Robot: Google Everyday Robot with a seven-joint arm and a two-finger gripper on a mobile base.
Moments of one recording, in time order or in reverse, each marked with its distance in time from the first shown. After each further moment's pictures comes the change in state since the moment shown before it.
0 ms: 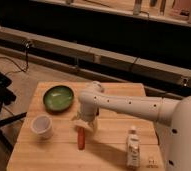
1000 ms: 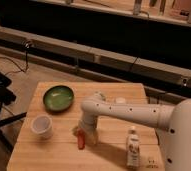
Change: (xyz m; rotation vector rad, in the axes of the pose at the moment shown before) arm -0.032 0.023 0.045 -0.035 -0.112 0.078
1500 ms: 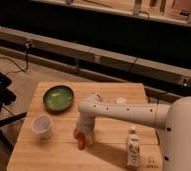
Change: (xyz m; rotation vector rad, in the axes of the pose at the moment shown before) arm -0.005 -0.001 -0.002 -0.010 0.004 0.000
